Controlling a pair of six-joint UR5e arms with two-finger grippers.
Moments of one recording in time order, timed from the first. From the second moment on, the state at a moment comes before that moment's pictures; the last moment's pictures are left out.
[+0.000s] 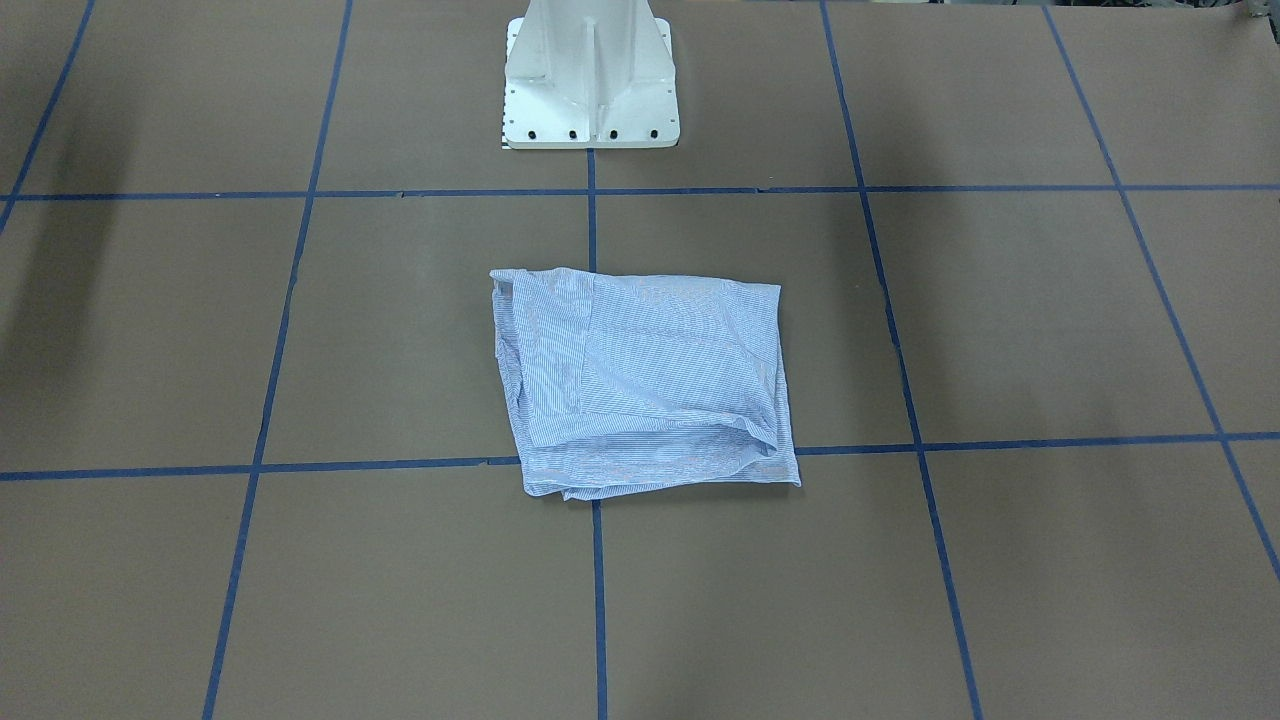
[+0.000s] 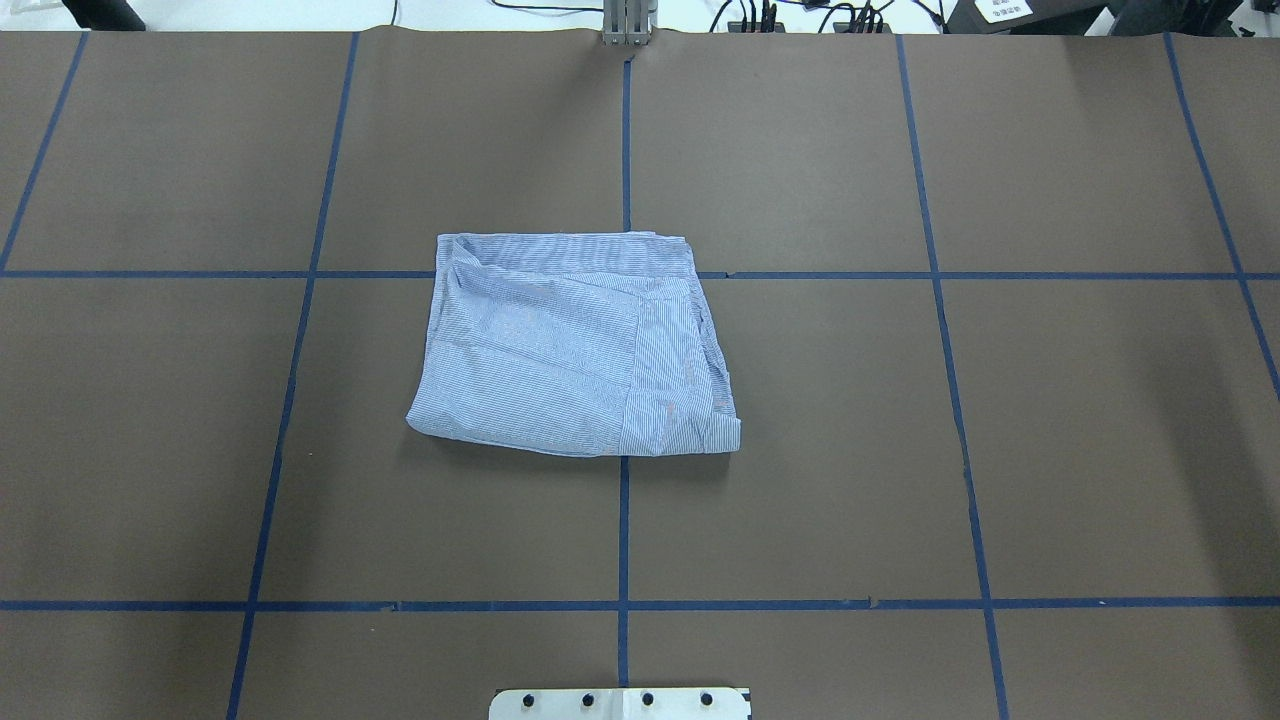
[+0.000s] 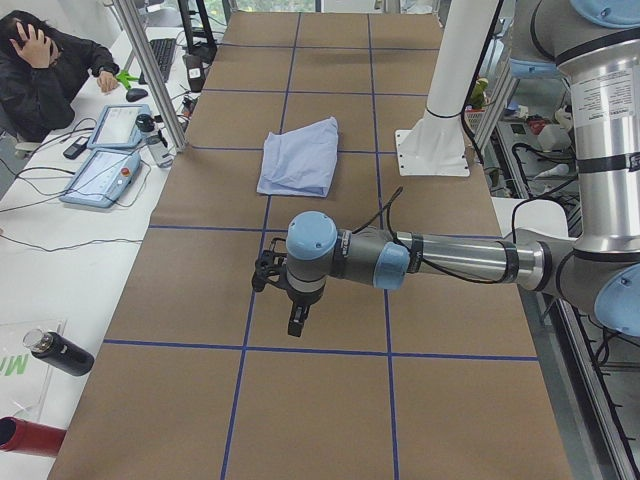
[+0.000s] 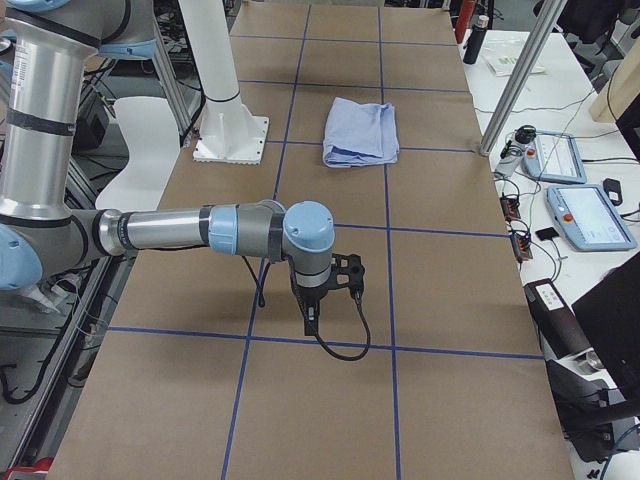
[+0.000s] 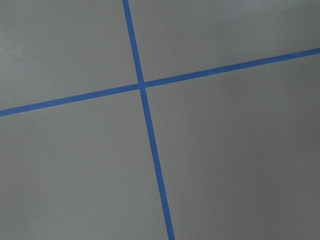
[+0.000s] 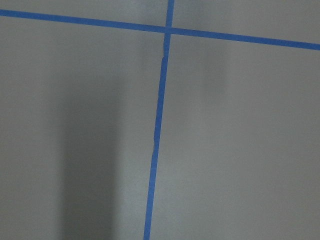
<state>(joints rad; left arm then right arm) -1.54 -1.36 -1.85 -1.70 -2.37 0.03 1.62 -1.83 1.94 -1.72 2.30 -0.15</state>
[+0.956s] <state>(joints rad) -1.54 -1.31 -1.85 -1.70 -2.38 0.03 1.54 -1.85 1.89 -1.48 2.29 0.07</state>
